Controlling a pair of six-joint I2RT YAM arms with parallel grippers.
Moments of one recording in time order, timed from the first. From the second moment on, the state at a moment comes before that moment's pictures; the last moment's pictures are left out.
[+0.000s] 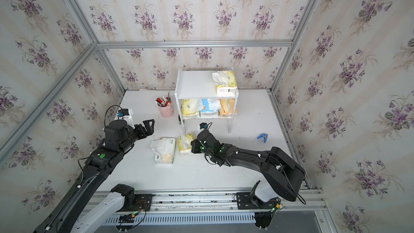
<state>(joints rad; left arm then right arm) -0.25 0.80 0.77 -0.43 -0.07 -0.50 0.93 1.49 0.71 0.14 0.01 0.80</state>
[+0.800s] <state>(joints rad) -0.25 0.77 0.78 -0.47 -0.10 -0.48 0.93 1.55 0.77 0.06 -0.15 0.73</state>
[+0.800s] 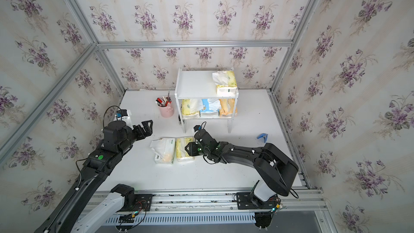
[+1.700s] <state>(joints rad) -0.26 0.91 1.07 -0.56 0.15 -0.32 0.89 1.63 0.81 -0.01 -0.41 0.67</state>
